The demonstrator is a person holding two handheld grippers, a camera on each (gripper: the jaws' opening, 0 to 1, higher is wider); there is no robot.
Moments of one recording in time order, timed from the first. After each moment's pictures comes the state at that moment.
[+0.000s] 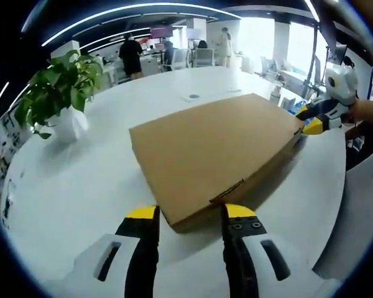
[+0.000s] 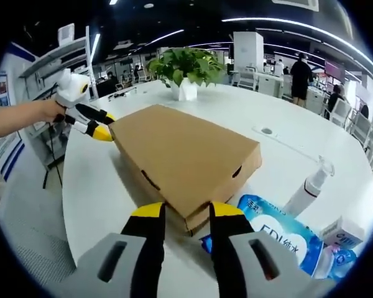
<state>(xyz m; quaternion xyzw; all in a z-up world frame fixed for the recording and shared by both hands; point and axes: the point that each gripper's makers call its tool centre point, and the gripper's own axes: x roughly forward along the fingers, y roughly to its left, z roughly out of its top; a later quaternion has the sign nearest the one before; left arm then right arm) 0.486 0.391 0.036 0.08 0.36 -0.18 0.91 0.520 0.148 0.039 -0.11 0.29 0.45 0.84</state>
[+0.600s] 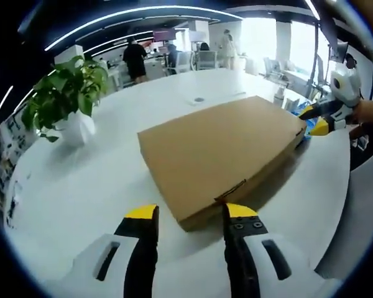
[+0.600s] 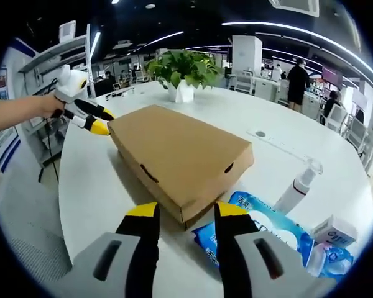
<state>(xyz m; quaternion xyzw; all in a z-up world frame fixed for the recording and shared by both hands) 0.480 0.403 0.050 0.08 0.35 -0.16 0.92 0.513 0.125 0.049 -0.12 0.26 0.44 0.85</state>
